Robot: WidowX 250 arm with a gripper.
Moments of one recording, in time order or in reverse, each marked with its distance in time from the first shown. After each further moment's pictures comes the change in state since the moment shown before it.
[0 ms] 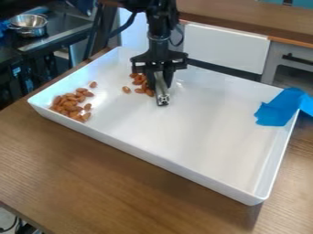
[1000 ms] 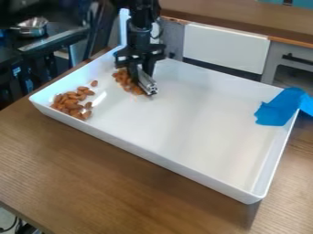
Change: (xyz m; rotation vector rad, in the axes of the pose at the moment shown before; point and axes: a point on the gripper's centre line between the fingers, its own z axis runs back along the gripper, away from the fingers) arm 0.023 0.038 0.000 0.094 0.016 0.290
